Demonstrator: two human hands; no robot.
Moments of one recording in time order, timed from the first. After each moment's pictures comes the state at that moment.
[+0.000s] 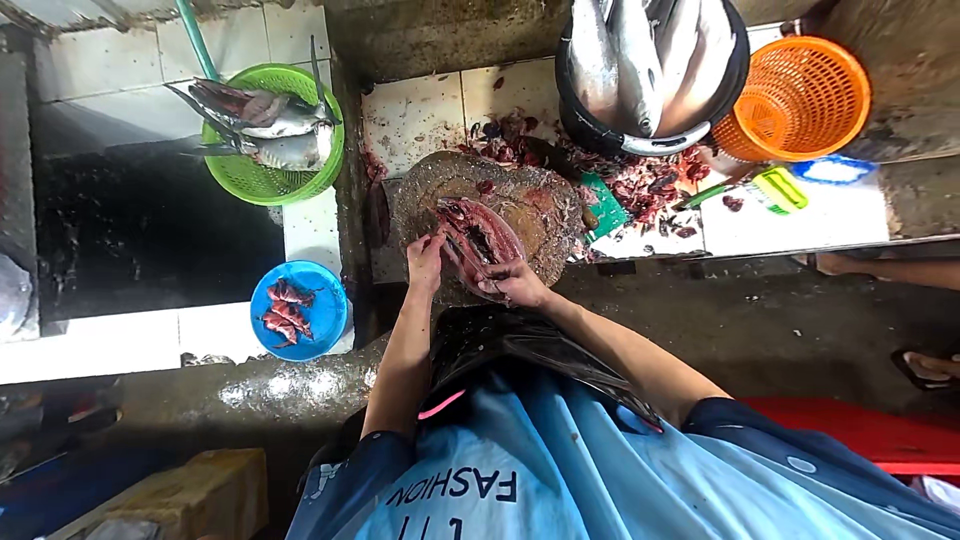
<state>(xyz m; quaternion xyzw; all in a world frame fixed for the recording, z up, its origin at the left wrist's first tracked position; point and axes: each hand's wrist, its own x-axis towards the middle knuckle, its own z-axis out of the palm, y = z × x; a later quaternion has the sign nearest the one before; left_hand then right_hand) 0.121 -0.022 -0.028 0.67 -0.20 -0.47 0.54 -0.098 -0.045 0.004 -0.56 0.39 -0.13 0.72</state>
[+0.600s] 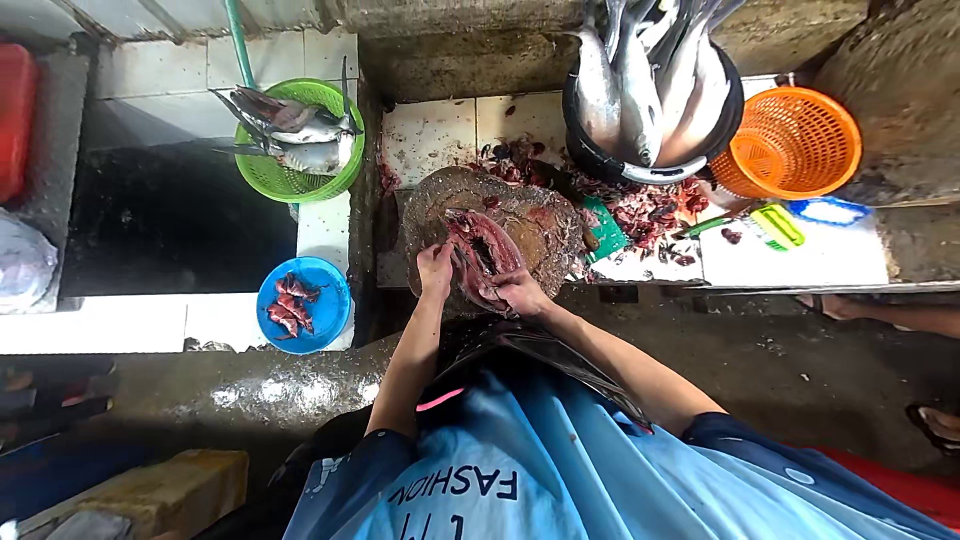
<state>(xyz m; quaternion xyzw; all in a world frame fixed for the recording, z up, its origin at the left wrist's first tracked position) 0.099 -0.025 -0.021 0.72 -0.18 -0.41 0.53 -0.096 -0.043 0.029 -0.50 0.44 -0.11 0.74</state>
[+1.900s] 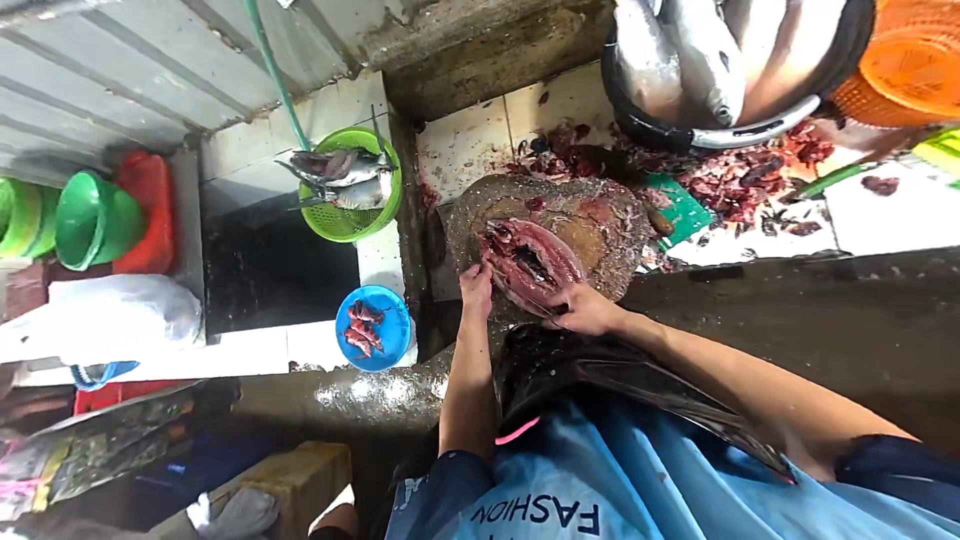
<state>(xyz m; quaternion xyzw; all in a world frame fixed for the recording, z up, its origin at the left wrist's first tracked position) 0.122 -0.013 -0.023 0.74 -0.14 -0.47 0.45 -0.113 -0.054 0.028 -0.78 0.33 0.03 0.52</state>
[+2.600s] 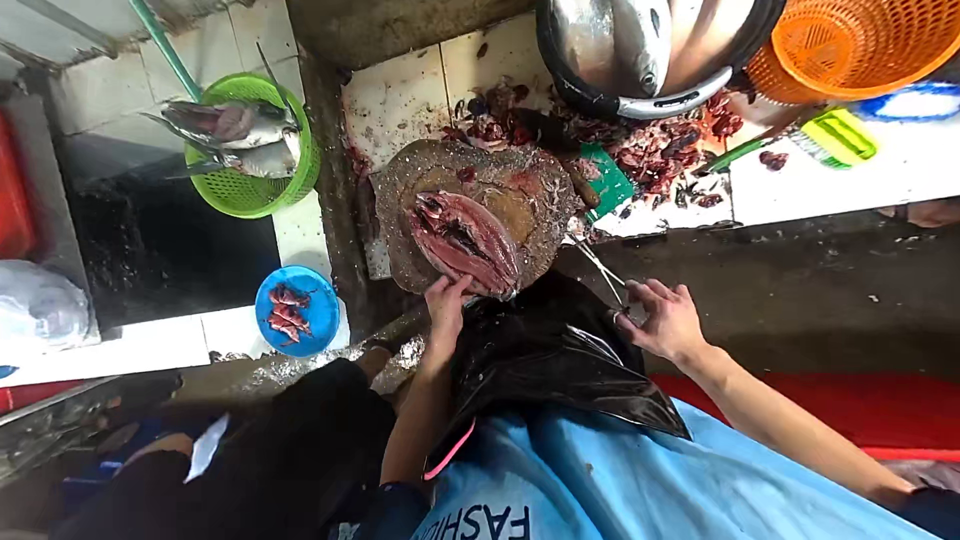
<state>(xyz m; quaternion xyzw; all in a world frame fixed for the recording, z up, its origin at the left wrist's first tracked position) 0.017 0.037 -0.006 0.70 -0.05 -0.51 0.49 -0.368 -0.011 -0.004 -0.82 0.51 -0.08 0.25</state>
